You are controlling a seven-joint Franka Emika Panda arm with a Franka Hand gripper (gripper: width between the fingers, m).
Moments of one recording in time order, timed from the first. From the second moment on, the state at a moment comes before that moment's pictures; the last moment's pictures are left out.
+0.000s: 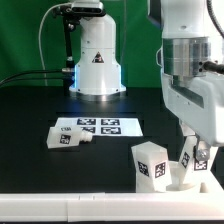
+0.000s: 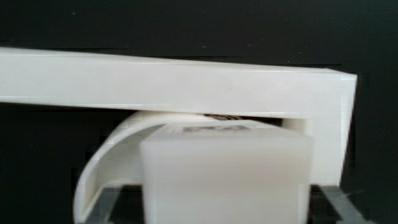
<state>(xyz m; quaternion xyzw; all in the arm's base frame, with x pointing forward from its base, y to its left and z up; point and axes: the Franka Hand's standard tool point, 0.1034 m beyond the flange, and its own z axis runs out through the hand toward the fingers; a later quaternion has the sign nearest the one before) 0.625 0.122 0.072 -0.72 0.70 0.01 0.05</state>
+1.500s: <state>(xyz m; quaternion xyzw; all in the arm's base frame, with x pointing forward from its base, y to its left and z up) 0.616 0.132 0.093 -0.77 0.63 0.05 0.08</state>
